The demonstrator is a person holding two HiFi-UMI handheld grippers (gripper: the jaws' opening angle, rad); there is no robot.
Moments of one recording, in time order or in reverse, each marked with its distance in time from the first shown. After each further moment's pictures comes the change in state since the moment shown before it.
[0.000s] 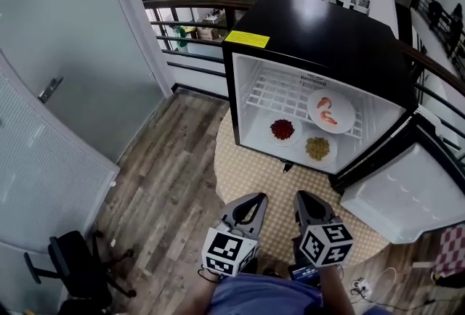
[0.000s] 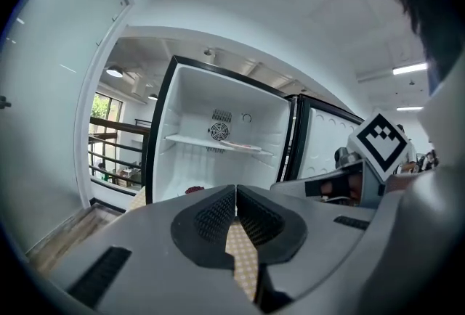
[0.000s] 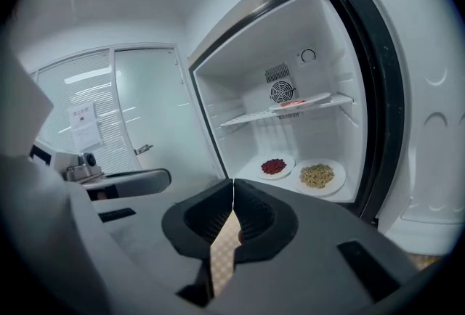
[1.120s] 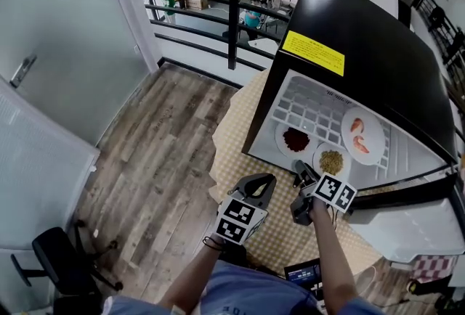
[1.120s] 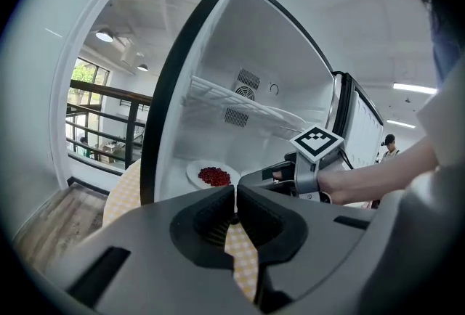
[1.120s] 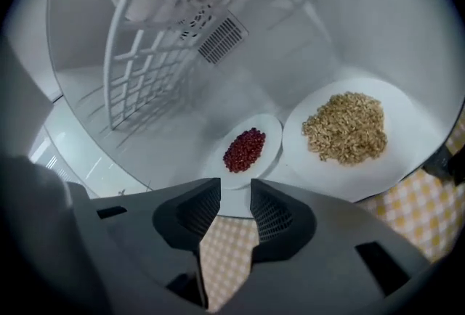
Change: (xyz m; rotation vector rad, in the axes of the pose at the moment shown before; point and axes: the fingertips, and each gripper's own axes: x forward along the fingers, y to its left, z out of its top) left arm 0.123 0.112 -0.054 -0.083 0.155 -0.157; right arm 0.209 -0.109 -0.024 0.565 0.106 -0.099
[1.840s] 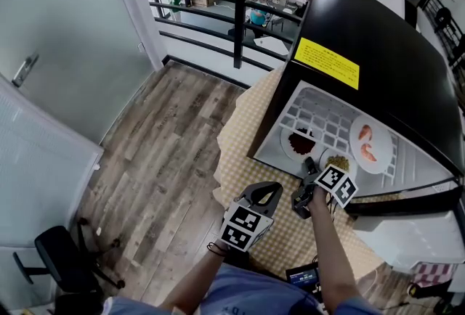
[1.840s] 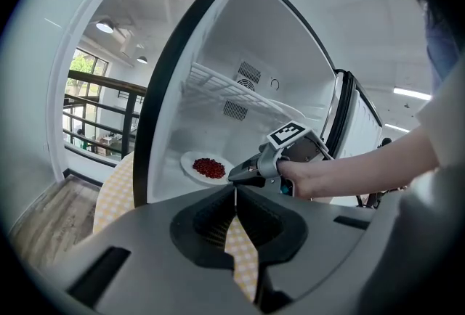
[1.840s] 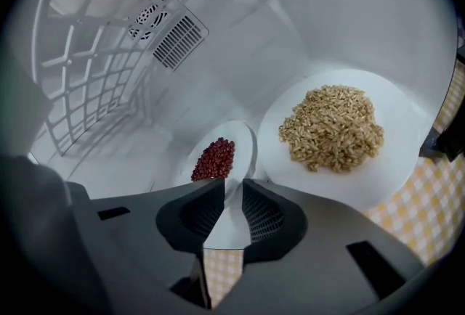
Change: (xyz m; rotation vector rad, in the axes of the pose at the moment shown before) left arm 0.006 -0.003 -0.011 -0.028 0.038 -0.027; right arm 0.028 -0.033 0.020 0.156 -0.081 -0.204
